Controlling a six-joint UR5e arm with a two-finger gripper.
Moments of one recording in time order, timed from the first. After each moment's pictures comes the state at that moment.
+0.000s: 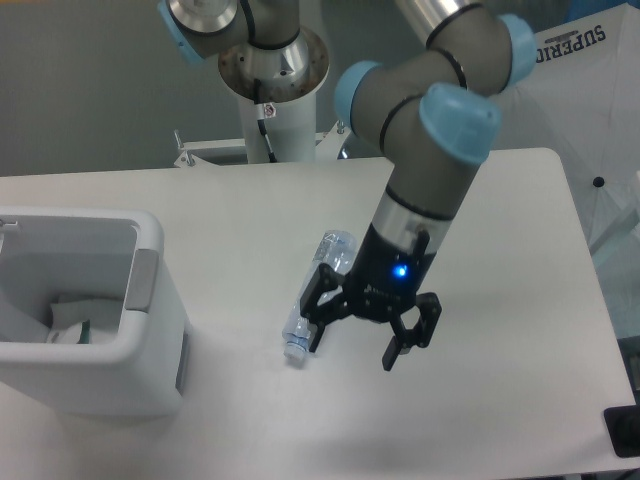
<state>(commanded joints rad) 2.50 -2.01 -1.43 -1.00 1.10 0.53</state>
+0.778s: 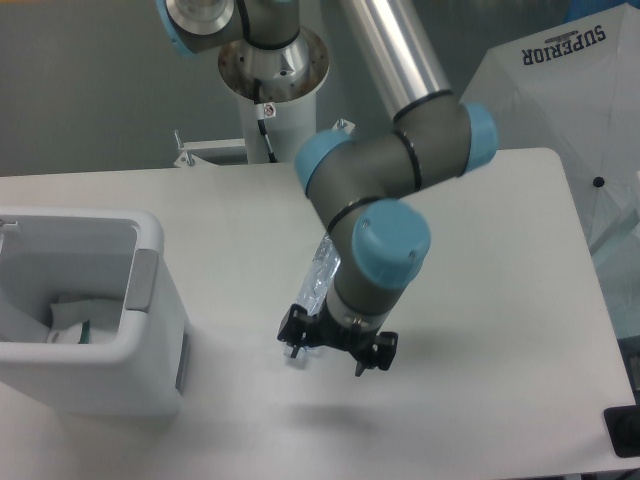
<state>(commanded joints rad) 2.38 -2.18 -1.26 -1.39 1.41 0.64</state>
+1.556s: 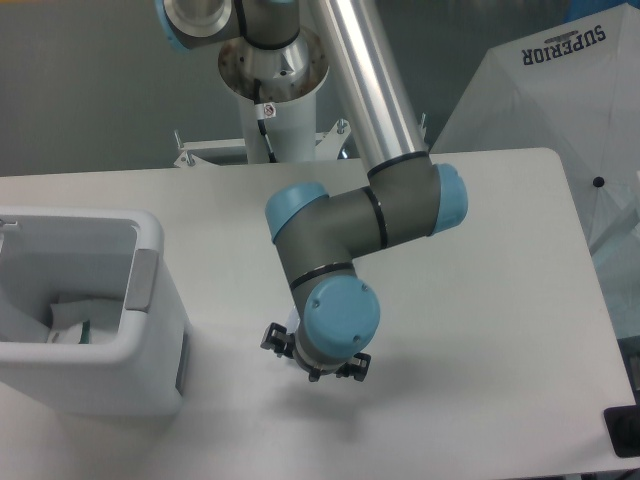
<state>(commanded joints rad) 2.29 -2.25 -1.26 -1.41 1.57 0.64</state>
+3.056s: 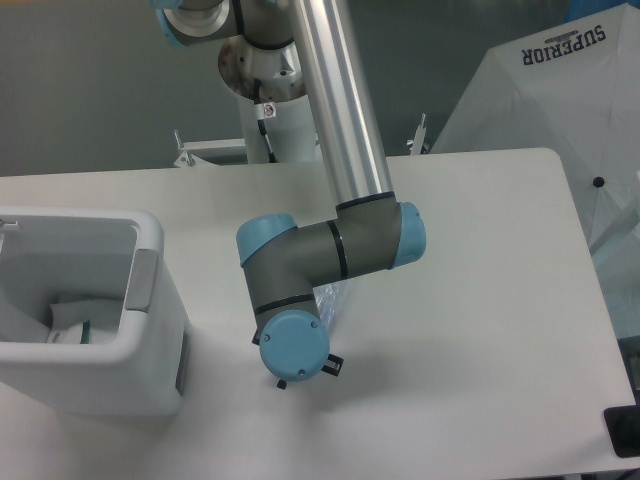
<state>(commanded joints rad) 2.26 -2.28 -1.31 -1.40 1.66 0.63</state>
